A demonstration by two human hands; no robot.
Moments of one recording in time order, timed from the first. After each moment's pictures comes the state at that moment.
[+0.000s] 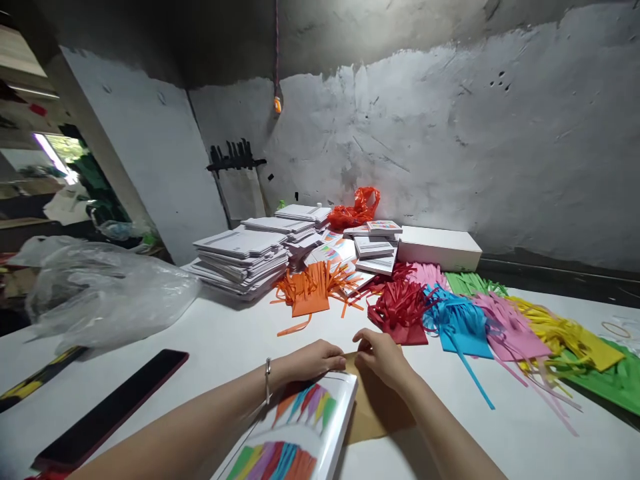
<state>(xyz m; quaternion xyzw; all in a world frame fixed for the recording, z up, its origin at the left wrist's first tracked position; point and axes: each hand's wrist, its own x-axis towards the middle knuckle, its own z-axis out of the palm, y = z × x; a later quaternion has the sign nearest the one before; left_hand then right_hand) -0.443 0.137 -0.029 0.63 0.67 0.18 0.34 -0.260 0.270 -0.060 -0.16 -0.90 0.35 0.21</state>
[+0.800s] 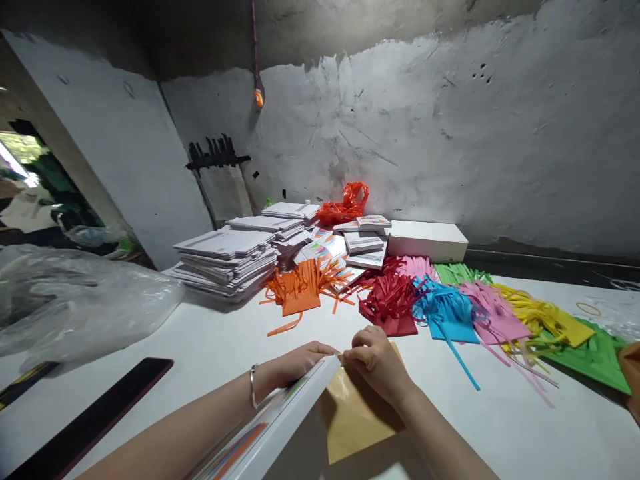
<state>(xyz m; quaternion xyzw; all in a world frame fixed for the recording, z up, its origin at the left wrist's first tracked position) -0.430 0.131 -0.038 0.44 0.57 0.39 0.57 -0.236 0.248 -0.055 -0.04 -0.90 0.21 0.37</state>
